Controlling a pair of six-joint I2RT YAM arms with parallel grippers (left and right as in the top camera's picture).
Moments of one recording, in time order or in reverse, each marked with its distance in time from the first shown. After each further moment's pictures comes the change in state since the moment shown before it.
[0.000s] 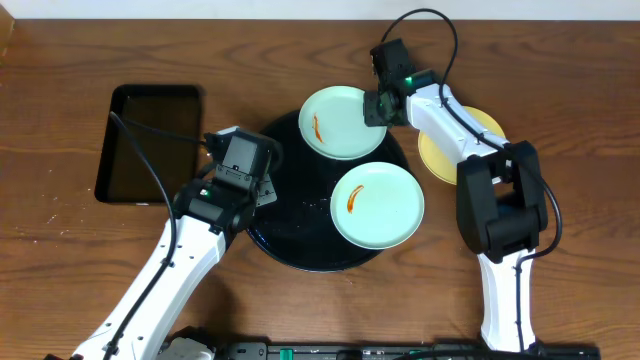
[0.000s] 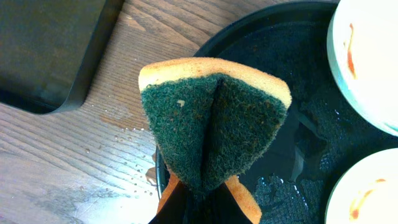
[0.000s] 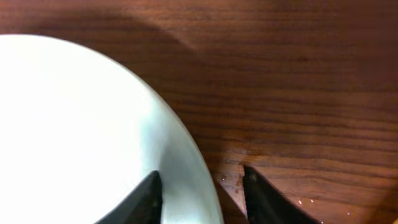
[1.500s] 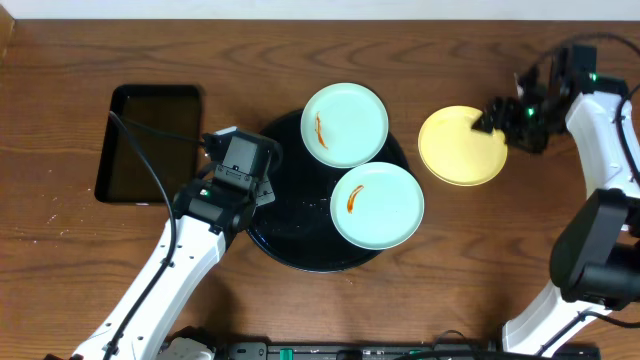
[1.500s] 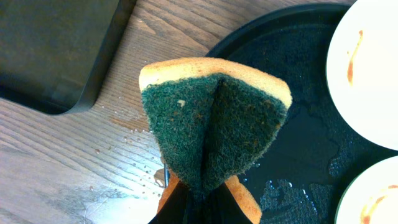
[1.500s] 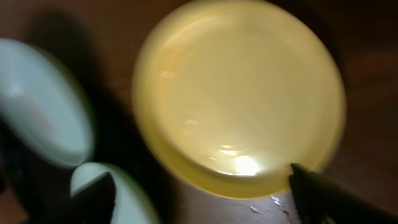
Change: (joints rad) left arm 0.000 0.000 0.000 -0.010 -0.029 0.000; right arm -0.532 -0.348 -0.171 -0.354 -0.405 -0.189
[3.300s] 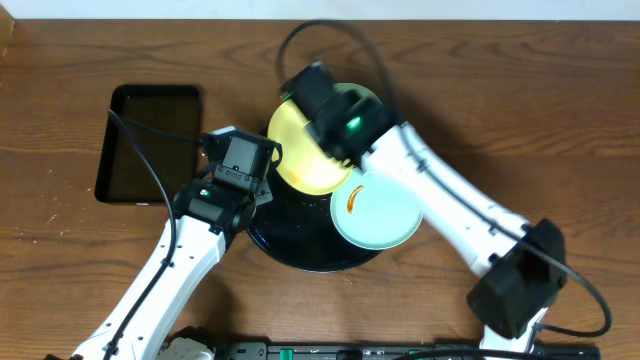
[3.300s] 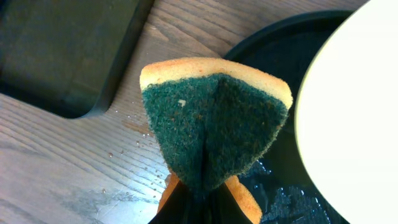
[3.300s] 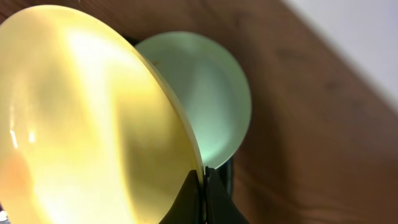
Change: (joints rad) left arm 0.000 0.000 0.000 -0.006 -0.045 0.003; right arm 0.866 0.008 0.210 0.070 0.756 -0.099
